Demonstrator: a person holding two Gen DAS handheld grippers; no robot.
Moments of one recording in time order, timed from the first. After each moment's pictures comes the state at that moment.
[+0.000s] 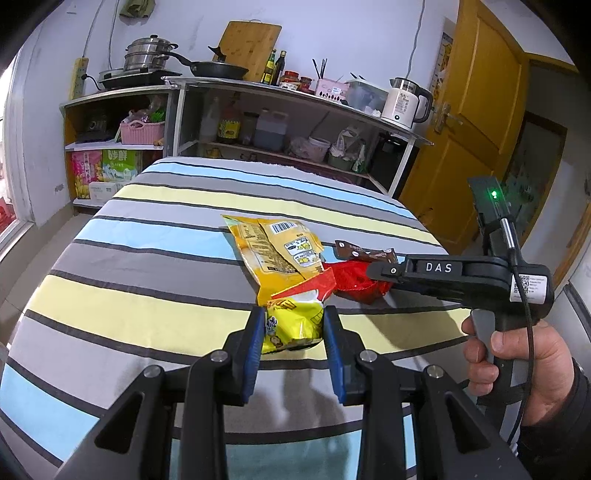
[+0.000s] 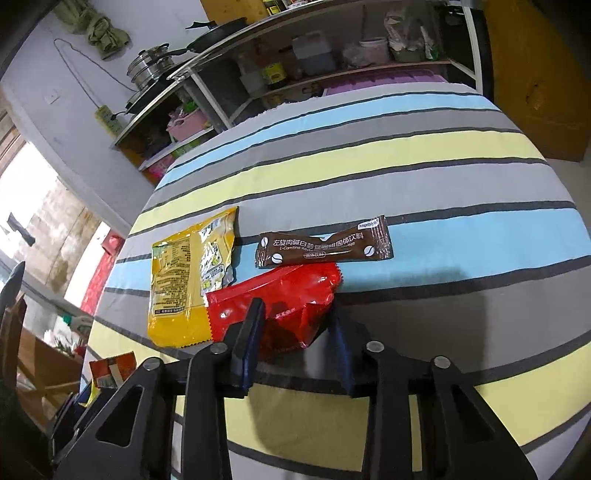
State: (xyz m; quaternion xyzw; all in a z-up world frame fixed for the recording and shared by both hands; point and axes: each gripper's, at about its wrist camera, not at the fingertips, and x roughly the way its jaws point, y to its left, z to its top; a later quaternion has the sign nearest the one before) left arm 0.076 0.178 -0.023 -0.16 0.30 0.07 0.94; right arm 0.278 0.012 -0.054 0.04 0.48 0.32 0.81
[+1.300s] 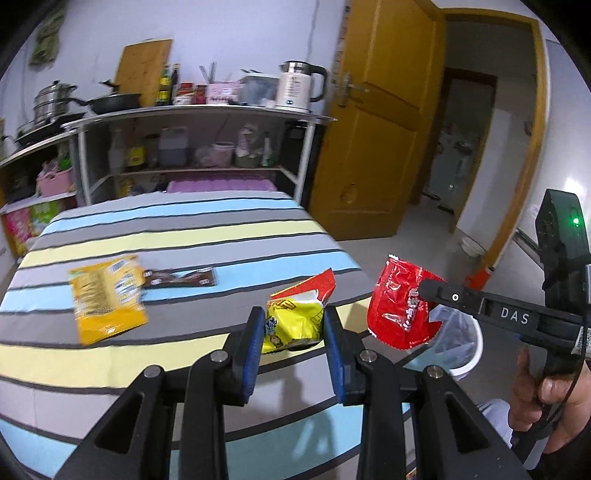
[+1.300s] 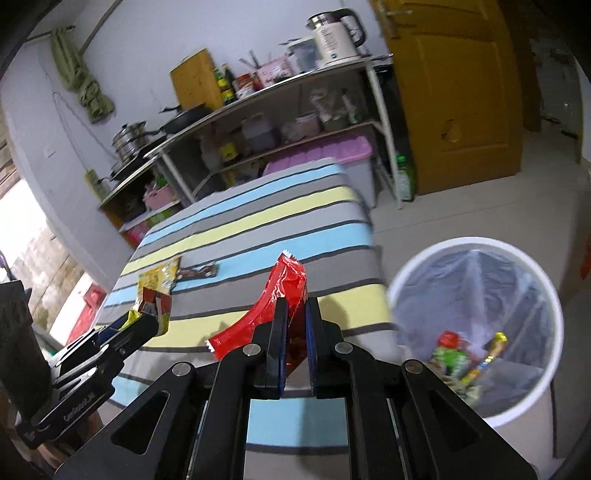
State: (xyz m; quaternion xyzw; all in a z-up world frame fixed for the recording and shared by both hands) left arm 0.125 0.027 0.028 -0.07 0.30 -0.06 0.95; right arm 0.211 -0.205 0.011 0.09 0.37 0.24 0.89
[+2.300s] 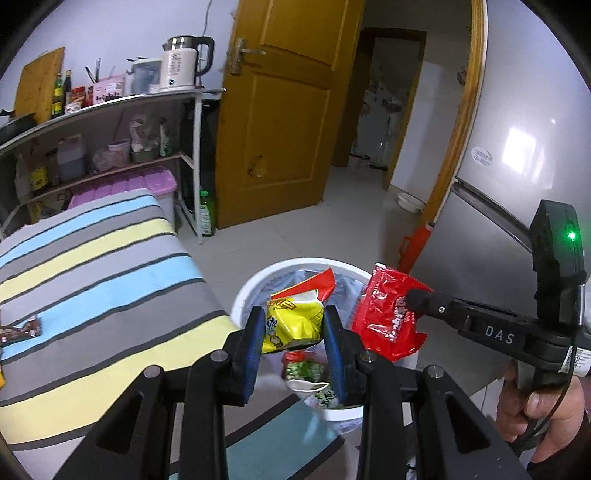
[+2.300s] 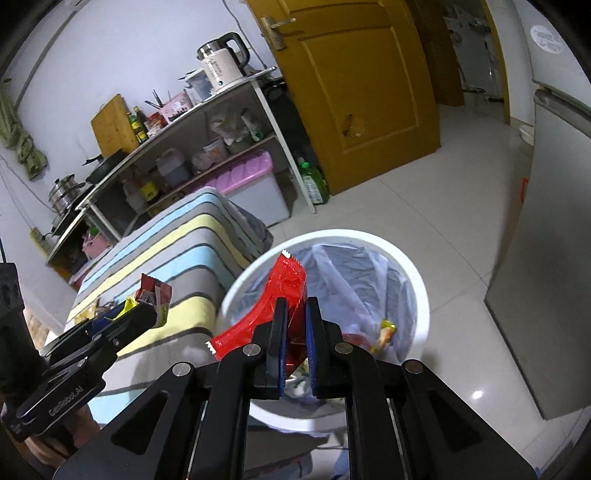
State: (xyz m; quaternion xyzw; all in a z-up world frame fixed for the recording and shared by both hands) left arm 0.196 -0.125 0.015 -0.02 0.33 -0.20 0.92; right arm 0.224 -0.360 -0.018 0.15 0.38 0.11 0.91
